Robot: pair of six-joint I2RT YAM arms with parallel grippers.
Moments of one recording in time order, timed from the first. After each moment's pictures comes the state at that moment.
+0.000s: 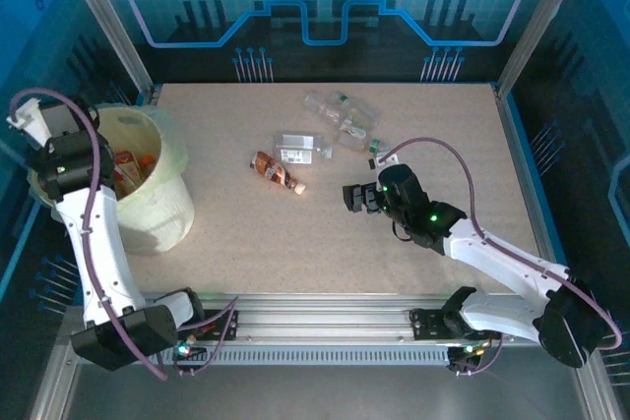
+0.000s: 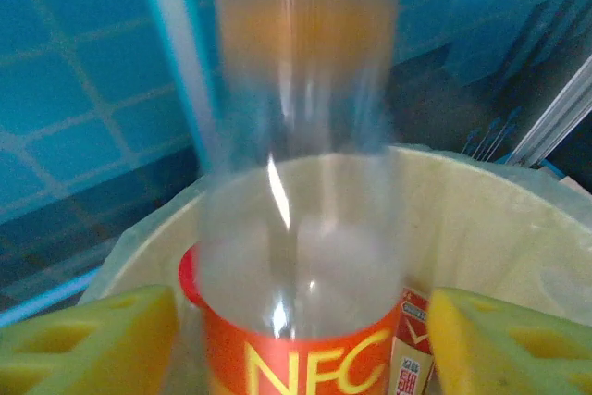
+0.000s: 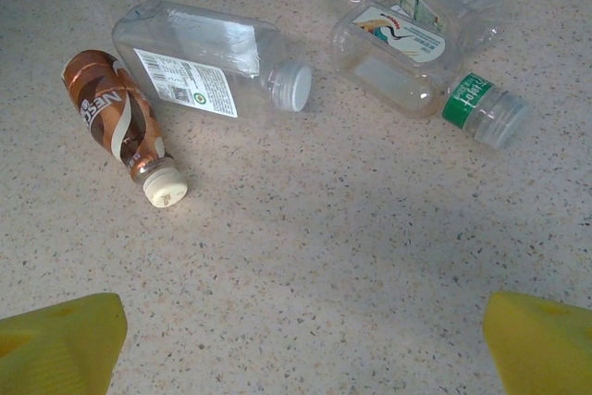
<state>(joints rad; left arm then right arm) 0.48 1.14 1.46 -0.90 -0.53 -0.40 0.70 1.11 0.74 -0.23 0.25 0.33</state>
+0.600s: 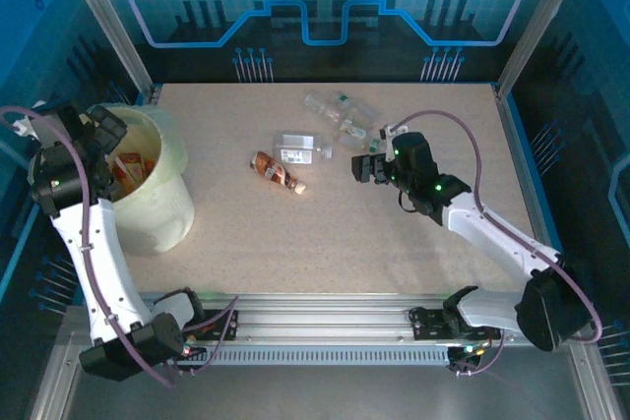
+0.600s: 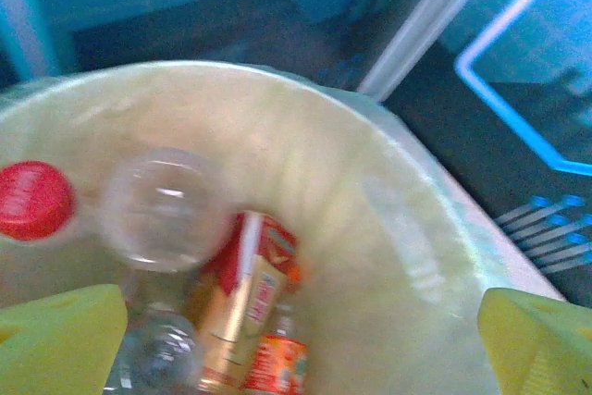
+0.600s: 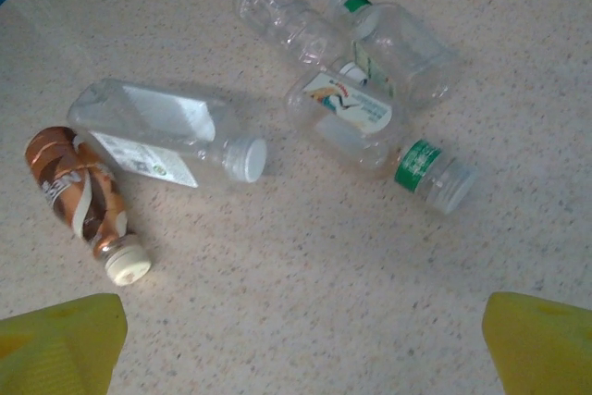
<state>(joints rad) 0.49 1.08 1.48 -0.94 -0.10 -0.52 0.48 1.27 0.93 -0.26 0.10 0.25</state>
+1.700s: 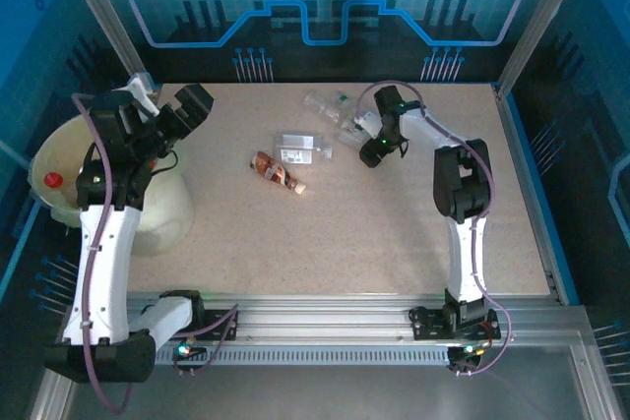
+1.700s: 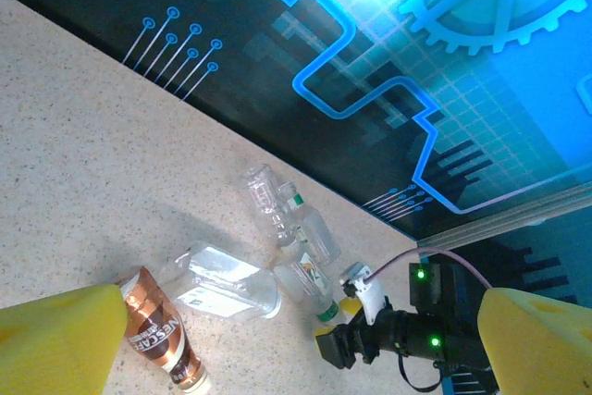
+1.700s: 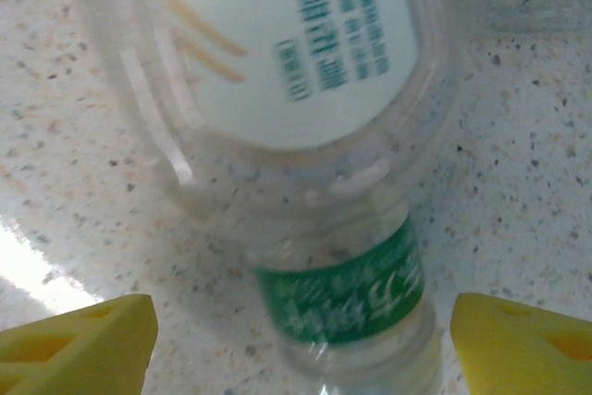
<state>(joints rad) 0.08 1.06 1.35 -0.63 0.32 -0.72 0.26 2.22 1.79 -0.82 -0.03 -0.51</state>
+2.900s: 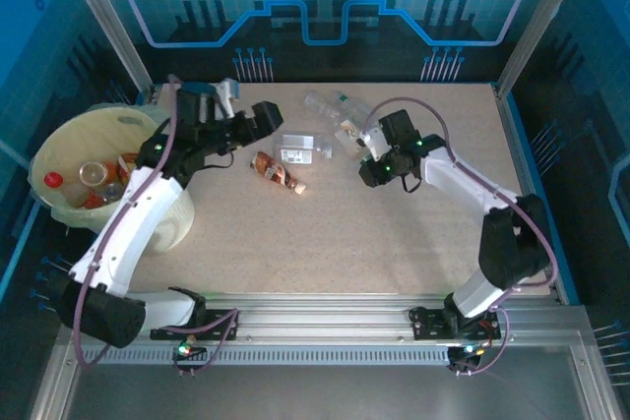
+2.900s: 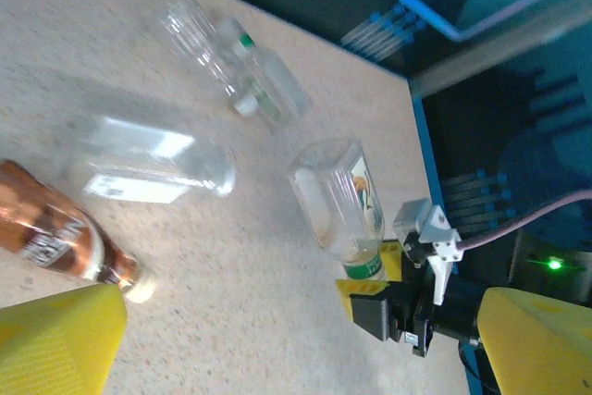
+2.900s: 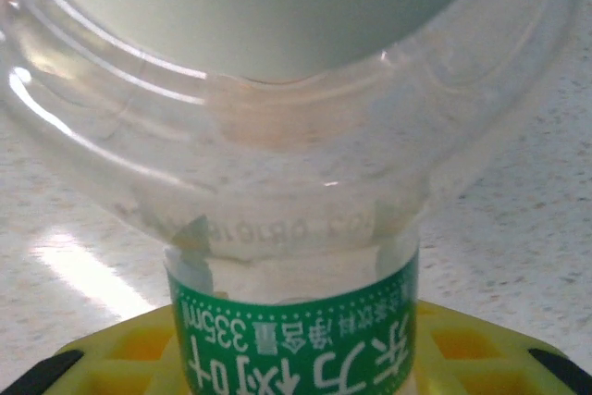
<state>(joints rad) -0.30 1.28 1.37 -0.63 0.31 -0.69 0.41 1.56 1.19 -0.66 -0.14 -0.15</state>
